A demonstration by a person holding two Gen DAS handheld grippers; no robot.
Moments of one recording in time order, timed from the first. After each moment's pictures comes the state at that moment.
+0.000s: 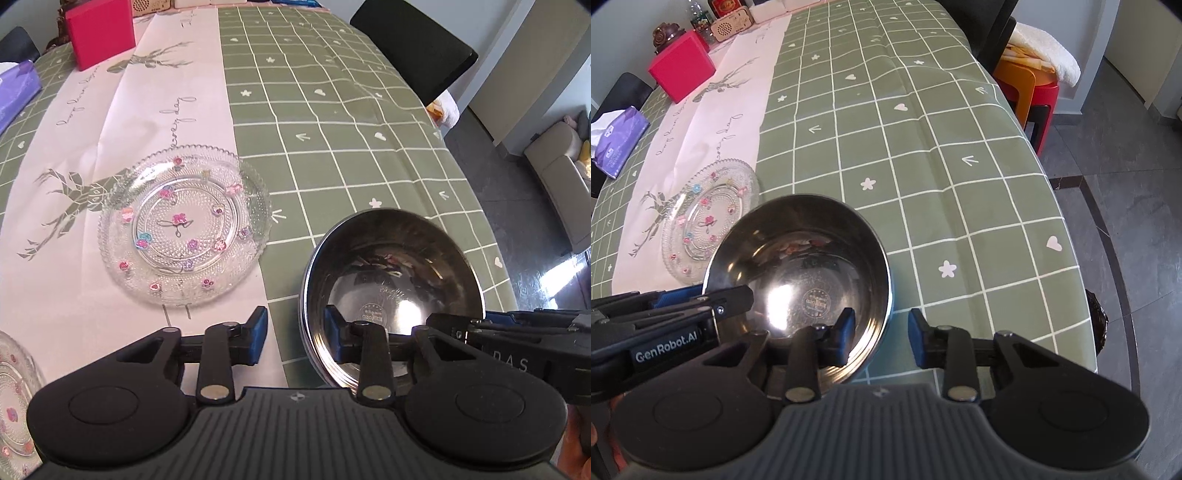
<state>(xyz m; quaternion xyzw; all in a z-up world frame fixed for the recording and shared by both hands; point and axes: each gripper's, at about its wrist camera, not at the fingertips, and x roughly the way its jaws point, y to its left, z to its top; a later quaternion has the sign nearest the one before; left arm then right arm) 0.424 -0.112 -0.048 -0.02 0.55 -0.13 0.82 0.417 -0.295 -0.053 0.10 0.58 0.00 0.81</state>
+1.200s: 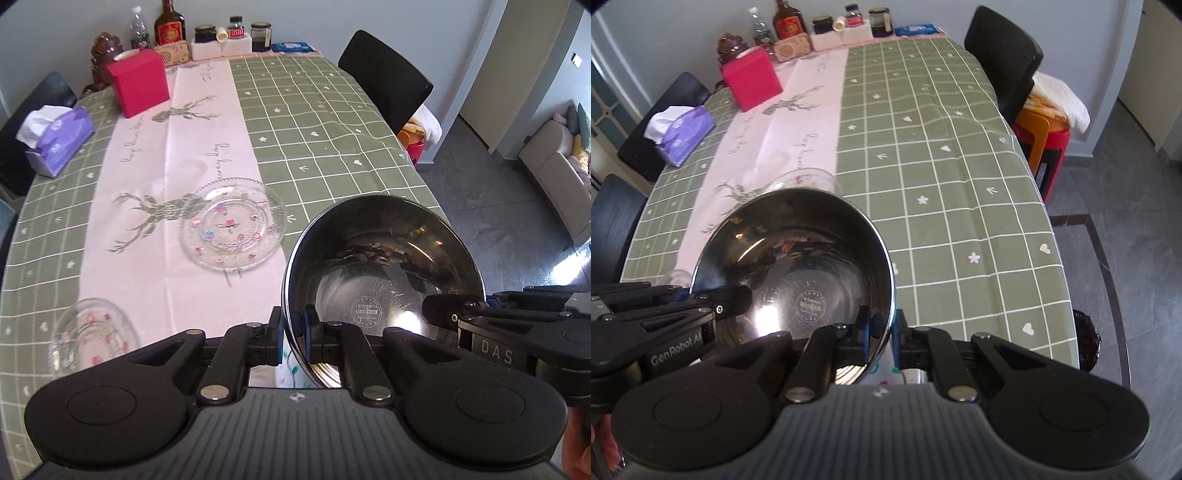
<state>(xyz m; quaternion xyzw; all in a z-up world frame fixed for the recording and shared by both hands) 0.318 -0.082 0.071 0.02 0.51 -0.11 0.85 0.321 -0.250 0.060 0.06 0.53 0.05 0.85</state>
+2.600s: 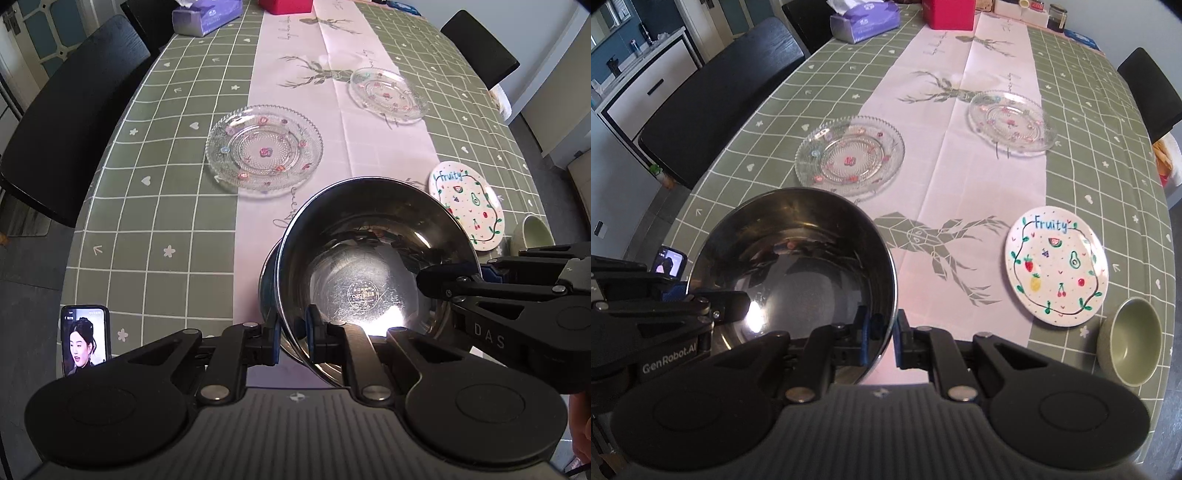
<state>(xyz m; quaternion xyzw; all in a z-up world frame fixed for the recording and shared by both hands) 0.158 0.107 0.031 -0.05 0.58 -0.02 0.81 0.184 -0.046 0.033 -0.06 0.56 0.20 0.80</state>
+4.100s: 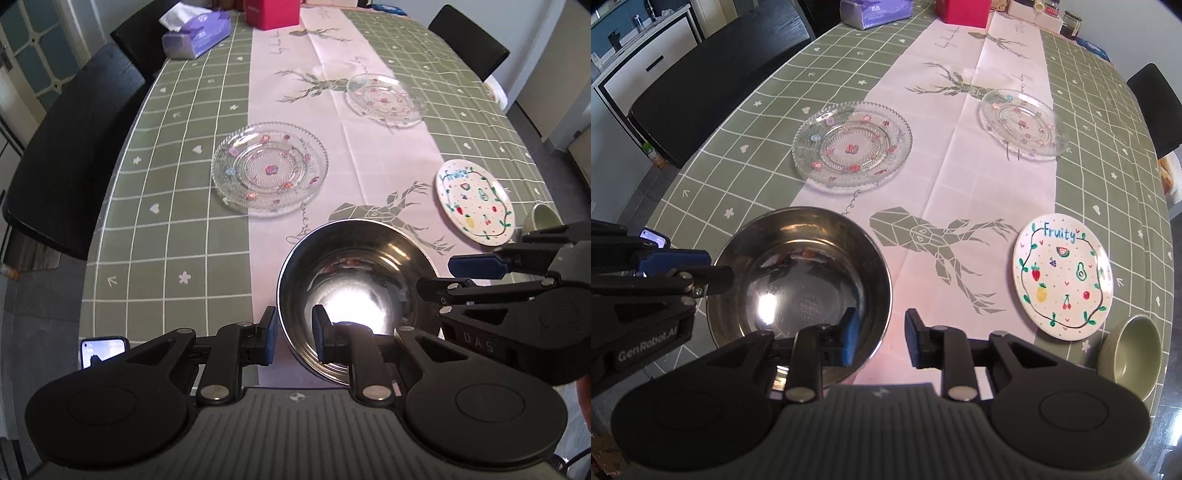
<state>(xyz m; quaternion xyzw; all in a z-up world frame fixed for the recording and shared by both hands) 0.157 0.107 0.038 0.01 0.55 -0.03 0.83 0.186 -0.036 0.025 -0.10 0.55 0.19 0.80</state>
